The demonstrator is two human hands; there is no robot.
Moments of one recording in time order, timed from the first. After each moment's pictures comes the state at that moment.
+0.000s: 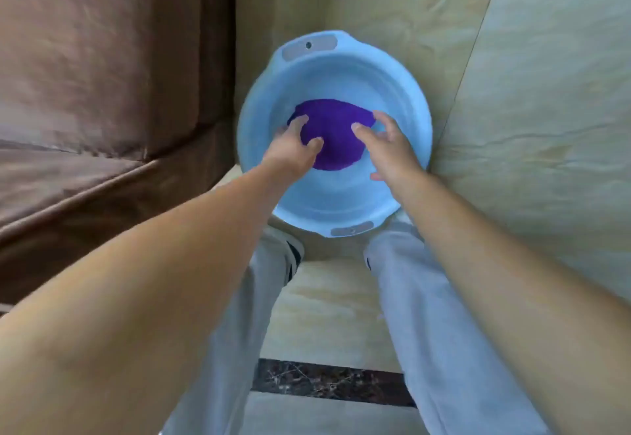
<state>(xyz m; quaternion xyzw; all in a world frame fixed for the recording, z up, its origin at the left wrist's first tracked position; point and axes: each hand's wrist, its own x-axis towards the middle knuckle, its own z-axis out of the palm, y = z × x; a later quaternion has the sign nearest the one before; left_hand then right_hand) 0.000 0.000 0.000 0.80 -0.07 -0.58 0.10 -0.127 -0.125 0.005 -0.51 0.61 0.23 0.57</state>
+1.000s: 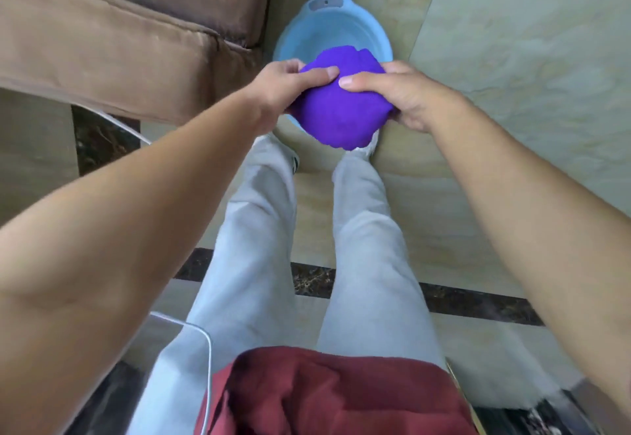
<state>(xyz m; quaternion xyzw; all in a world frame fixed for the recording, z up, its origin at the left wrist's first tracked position) 0.025 0.074 0.356 0.63 0.11 -0.65 0.42 -0.093 -0.095 0.375 -0.48 0.46 0.31 0.68</state>
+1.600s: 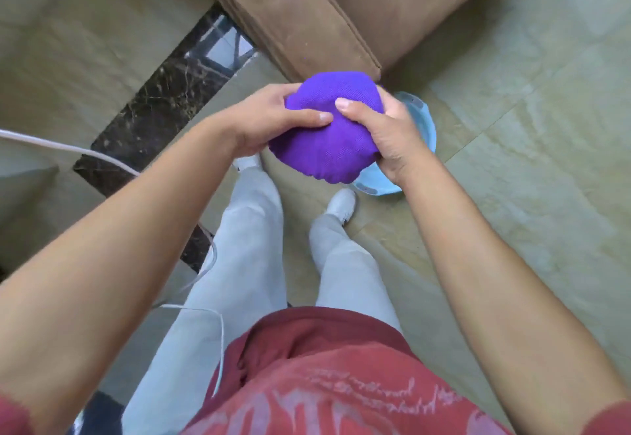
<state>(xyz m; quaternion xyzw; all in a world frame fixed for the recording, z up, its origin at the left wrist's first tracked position) 0.038 0.292 0.502 0.60 0.11 -0.50 0.61 -0.006 0.088 0.510 -0.56 0.31 0.28 0.72</state>
